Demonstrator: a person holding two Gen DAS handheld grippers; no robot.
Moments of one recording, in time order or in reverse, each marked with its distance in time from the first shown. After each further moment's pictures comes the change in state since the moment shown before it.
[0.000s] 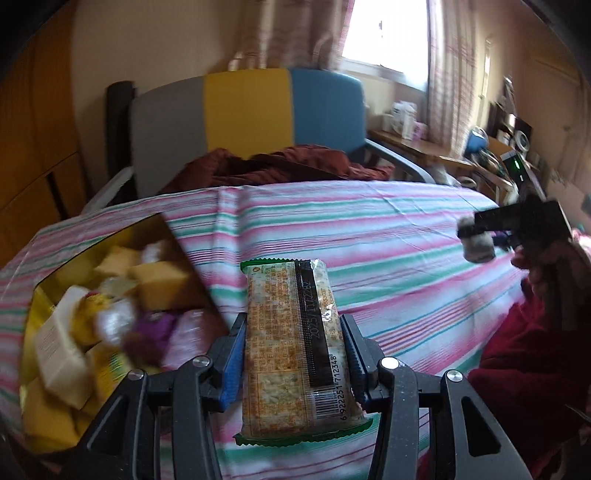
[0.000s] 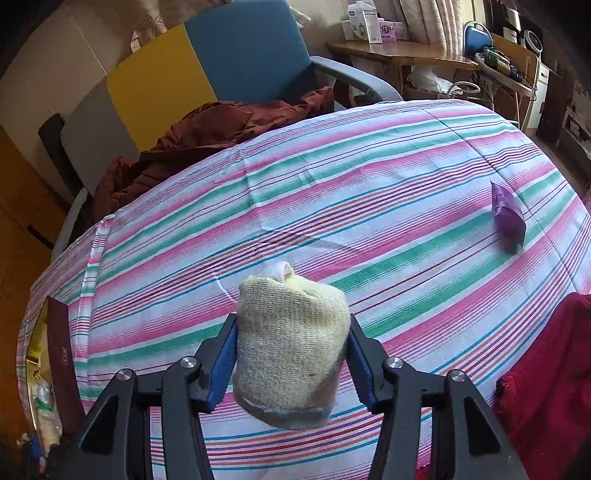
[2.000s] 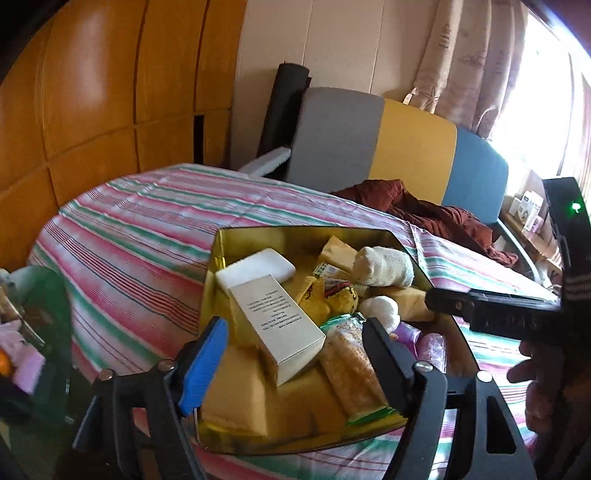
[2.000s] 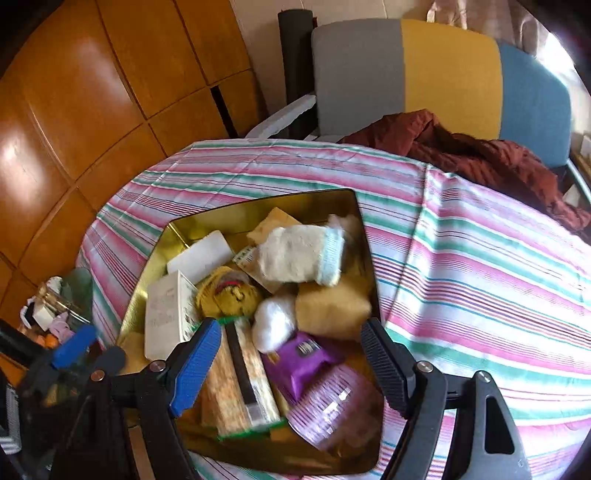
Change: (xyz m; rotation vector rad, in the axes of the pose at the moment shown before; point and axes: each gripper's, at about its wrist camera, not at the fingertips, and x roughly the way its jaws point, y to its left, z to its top) left arm -0.071 0.191 -0.037 -0.393 -0.074 0.333; right arm -0.022 0.374 -0.140 -0.645 0.014 0.368
